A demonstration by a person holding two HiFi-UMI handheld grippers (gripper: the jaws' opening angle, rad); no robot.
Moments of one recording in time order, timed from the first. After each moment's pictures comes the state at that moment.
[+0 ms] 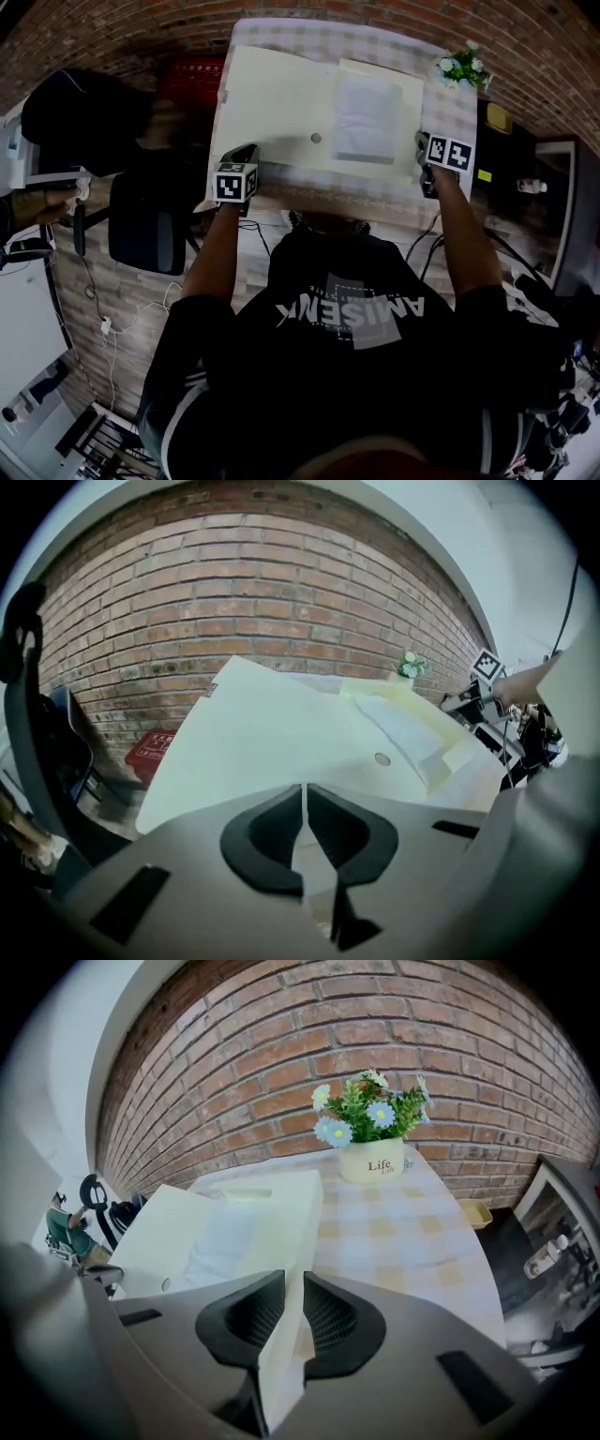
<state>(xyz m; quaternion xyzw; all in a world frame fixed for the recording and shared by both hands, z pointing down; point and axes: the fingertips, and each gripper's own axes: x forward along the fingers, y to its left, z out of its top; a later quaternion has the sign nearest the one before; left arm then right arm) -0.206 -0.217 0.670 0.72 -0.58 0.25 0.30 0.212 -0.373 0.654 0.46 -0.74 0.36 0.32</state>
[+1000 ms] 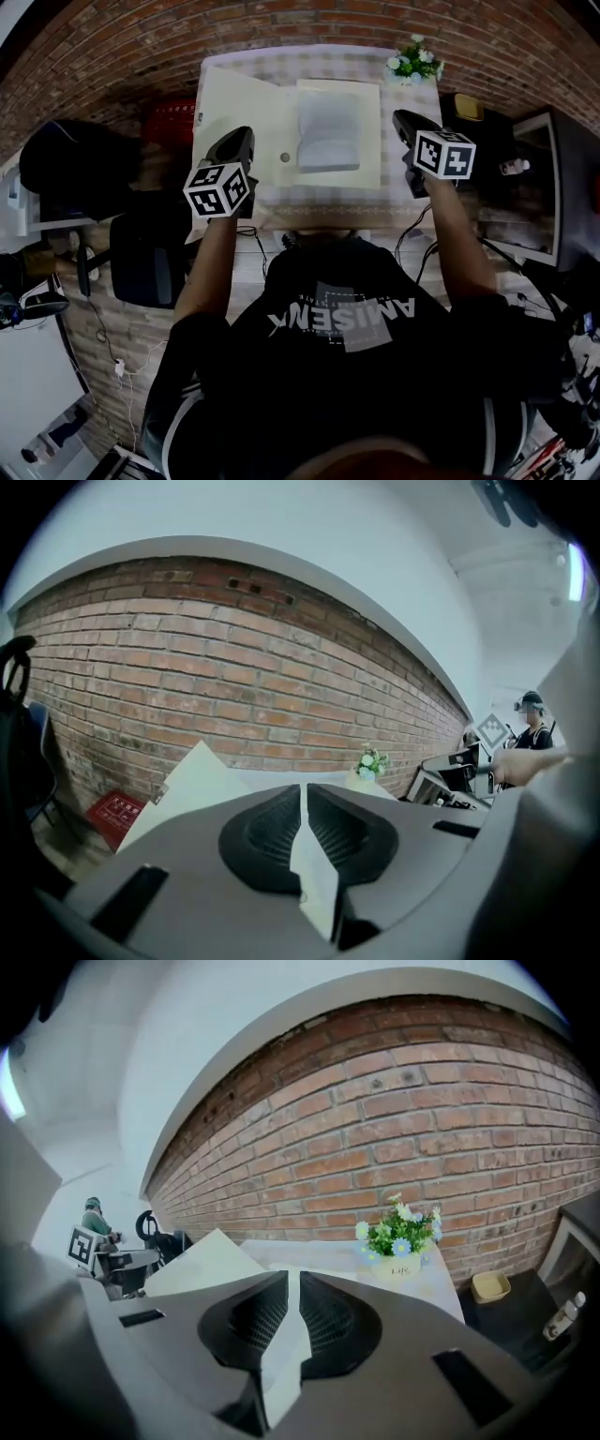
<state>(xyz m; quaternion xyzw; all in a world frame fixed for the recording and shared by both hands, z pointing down) -0.114 -0.284 0.463 0.78 -0.59 0.08 0.21 0.192 -0.368 0.470 0.42 -0.85 0.25 0.18</state>
